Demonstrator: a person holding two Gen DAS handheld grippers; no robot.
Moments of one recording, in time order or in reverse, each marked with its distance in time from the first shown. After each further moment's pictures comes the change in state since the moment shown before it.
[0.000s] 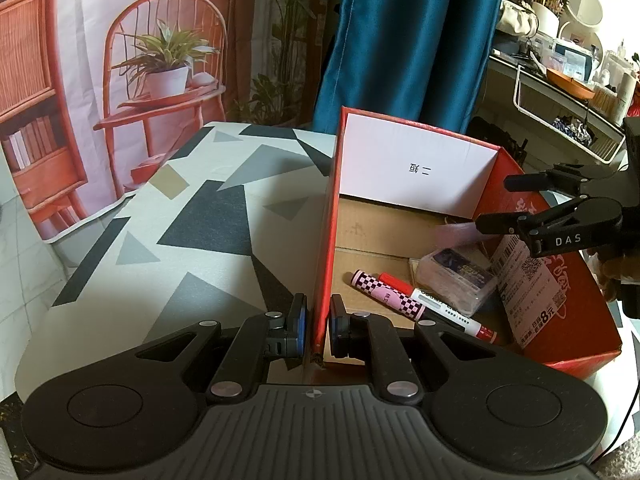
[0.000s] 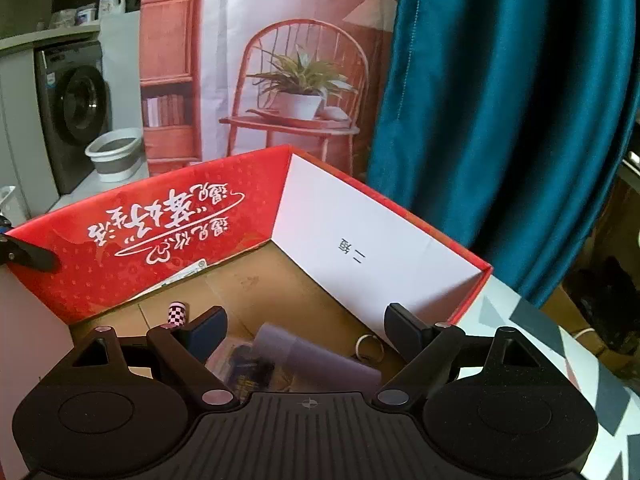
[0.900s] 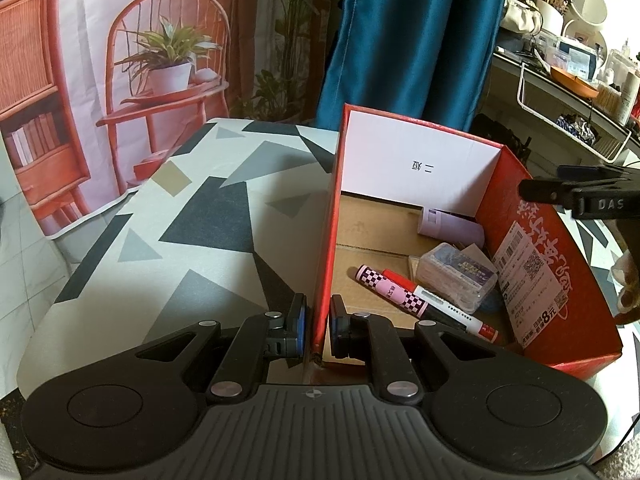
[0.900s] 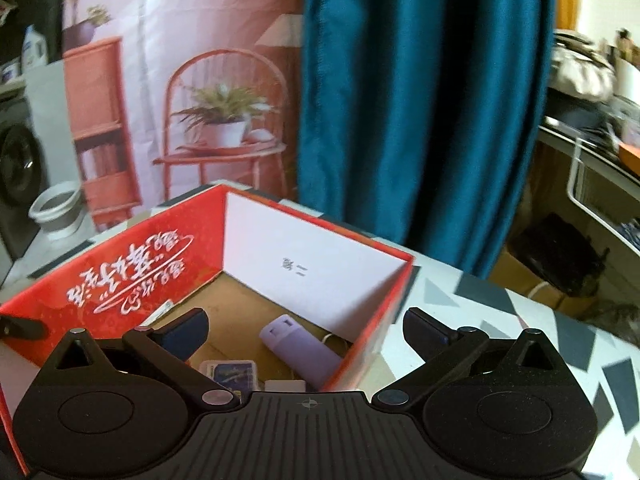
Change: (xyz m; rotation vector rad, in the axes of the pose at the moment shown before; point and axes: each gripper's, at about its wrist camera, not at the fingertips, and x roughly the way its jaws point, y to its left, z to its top) left arm 0.000 0.000 0.001 -0.005 0.015 0.009; right arm -0.041 -0.005 0.002 0.223 -0.058 -0.172
